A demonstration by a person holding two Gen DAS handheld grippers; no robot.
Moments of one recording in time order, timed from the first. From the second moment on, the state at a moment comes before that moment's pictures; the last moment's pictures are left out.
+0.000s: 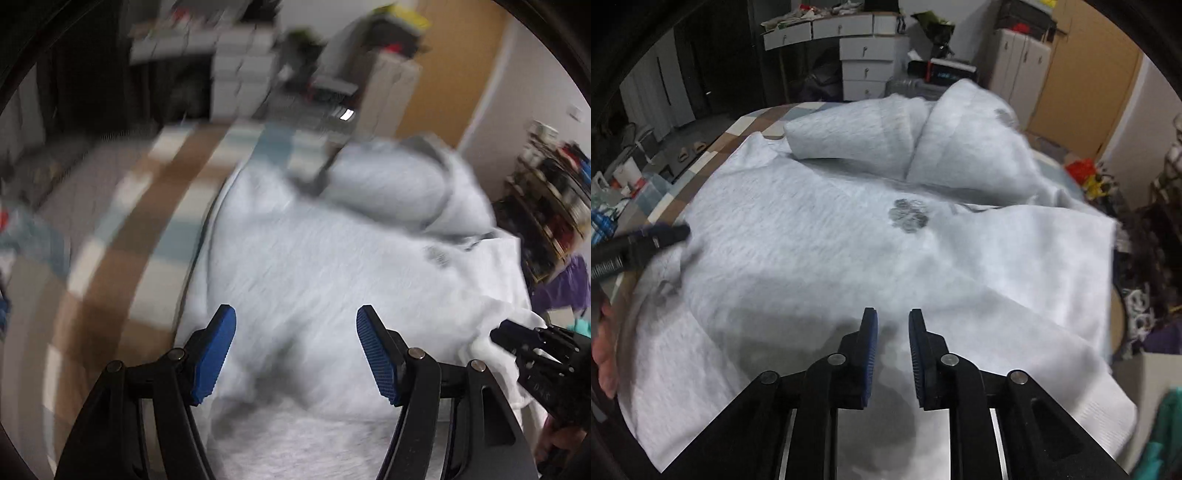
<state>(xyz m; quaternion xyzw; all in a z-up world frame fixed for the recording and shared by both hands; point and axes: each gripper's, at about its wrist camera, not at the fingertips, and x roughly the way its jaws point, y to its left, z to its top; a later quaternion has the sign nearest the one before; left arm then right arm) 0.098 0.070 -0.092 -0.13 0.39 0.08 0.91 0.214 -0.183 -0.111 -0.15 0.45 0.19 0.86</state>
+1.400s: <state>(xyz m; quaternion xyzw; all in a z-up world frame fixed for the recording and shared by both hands) 0.147 0.032 -0.147 -0.04 0.47 0.01 0.88 0.220 -0.239 -0.139 -0.23 0.47 0.04 0.85</state>
